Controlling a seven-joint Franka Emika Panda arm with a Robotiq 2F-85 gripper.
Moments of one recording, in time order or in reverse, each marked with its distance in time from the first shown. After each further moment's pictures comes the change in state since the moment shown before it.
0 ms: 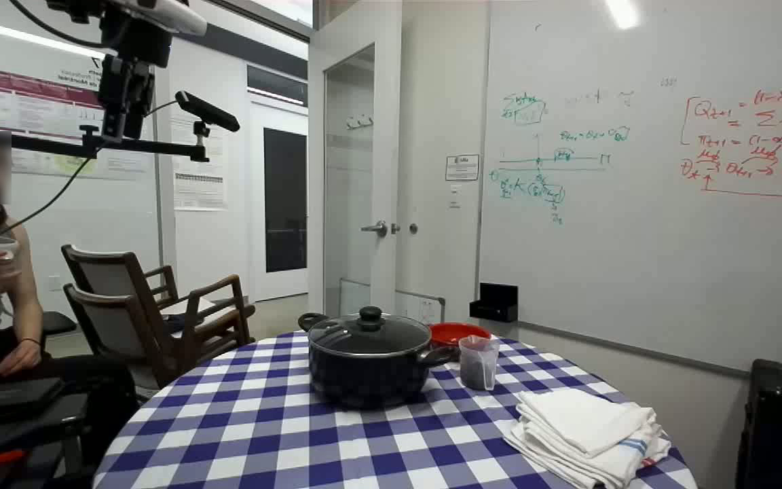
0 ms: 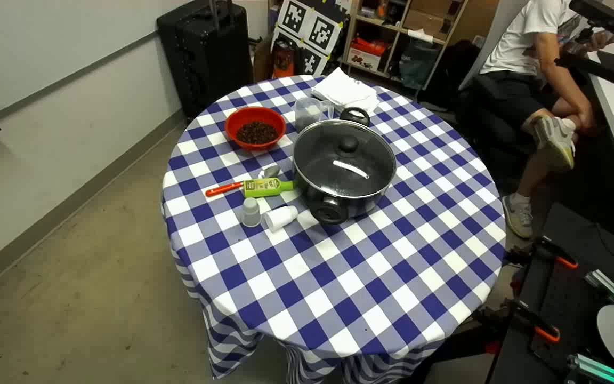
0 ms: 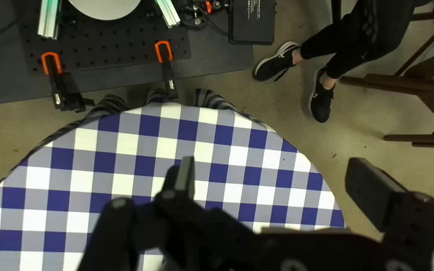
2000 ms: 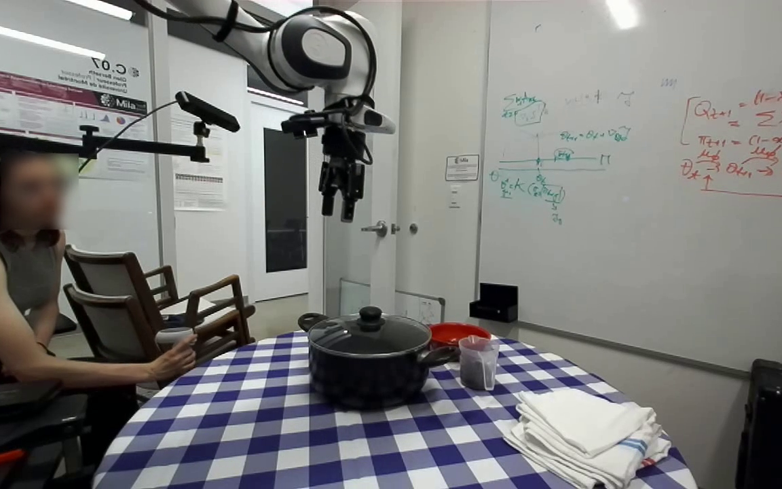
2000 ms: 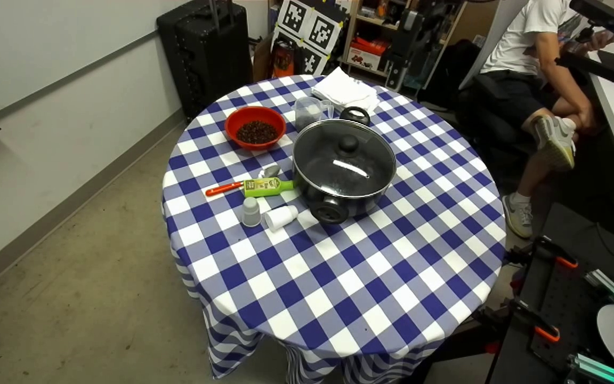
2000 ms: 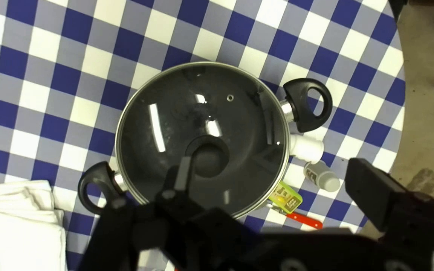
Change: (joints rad) arm -0.017 0.923 0.017 0.644 -0.188 0.400 -0.202
